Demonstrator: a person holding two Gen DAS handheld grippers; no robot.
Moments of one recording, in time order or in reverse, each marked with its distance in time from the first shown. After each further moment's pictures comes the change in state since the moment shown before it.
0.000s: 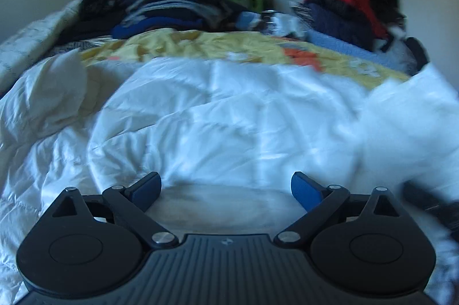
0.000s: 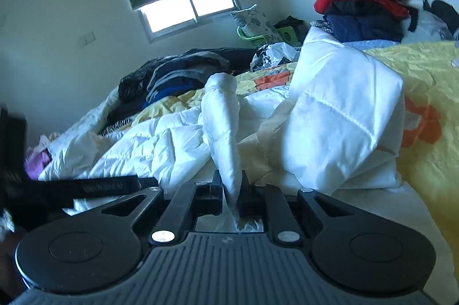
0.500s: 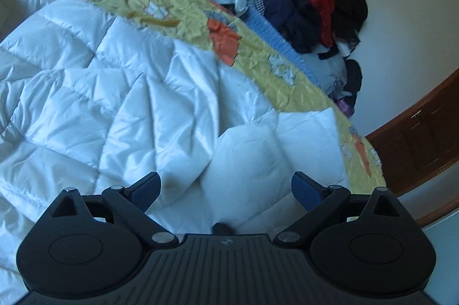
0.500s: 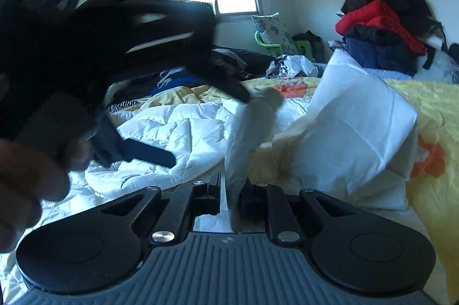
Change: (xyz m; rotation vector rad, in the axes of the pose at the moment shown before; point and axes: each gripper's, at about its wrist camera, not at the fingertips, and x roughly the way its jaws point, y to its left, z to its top) left arm 0.010 -0.032 0.044 -0.340 0.233 -0.393; right arm 0.000 0.034 -0.002 -0.185 -0.005 -0.008
